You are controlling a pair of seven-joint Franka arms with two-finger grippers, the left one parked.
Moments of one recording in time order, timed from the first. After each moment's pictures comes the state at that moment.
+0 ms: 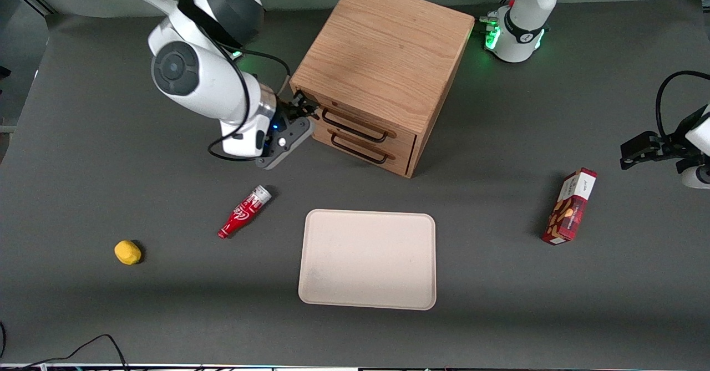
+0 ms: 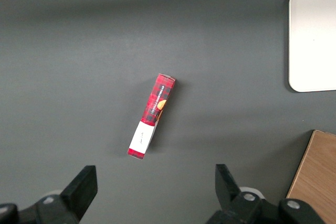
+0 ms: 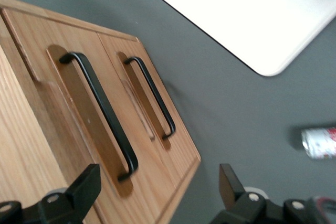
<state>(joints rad) 0.05 0.33 0.60 -1.59 0.19 1.85 -0.03</state>
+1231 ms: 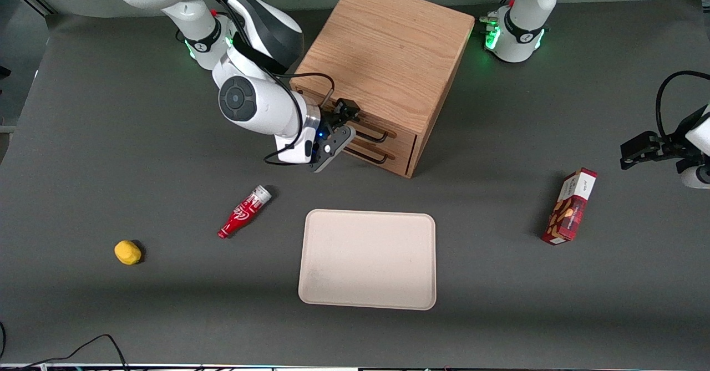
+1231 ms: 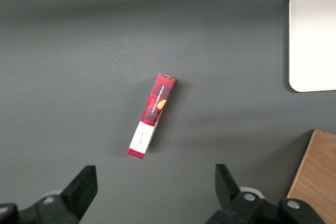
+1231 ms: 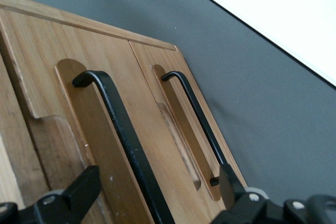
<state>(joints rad) 0.03 0.44 0.71 -1.70 0.24 2.09 -0.02</state>
